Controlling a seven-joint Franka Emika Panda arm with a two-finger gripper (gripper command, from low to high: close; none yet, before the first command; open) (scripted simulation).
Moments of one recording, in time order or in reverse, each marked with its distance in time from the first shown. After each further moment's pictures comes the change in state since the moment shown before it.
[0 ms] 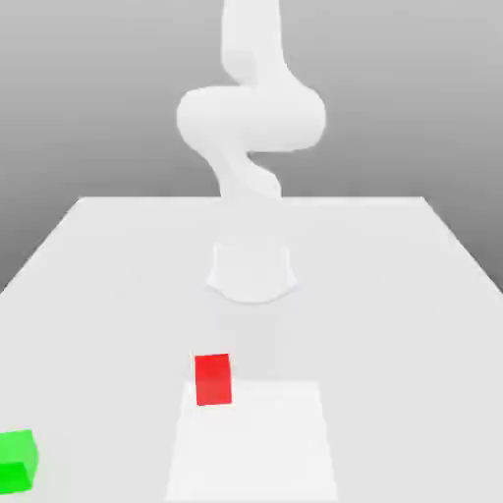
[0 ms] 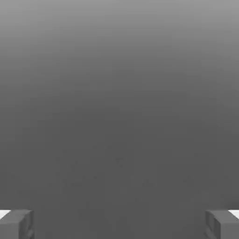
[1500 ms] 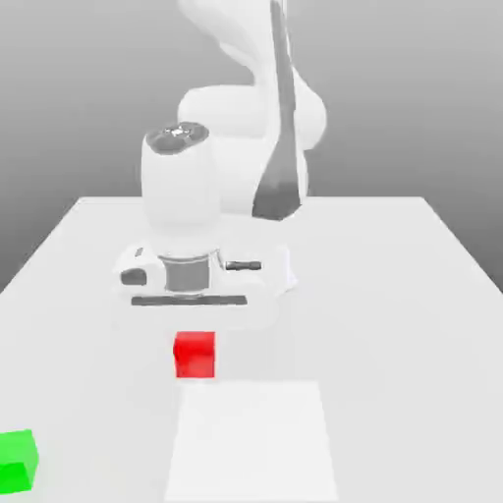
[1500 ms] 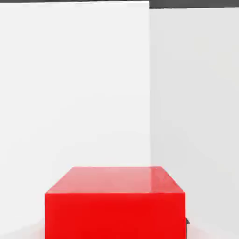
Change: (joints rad) arm -0.162 0.726 -0.110 -0.392 0.089 0.392 -0.178
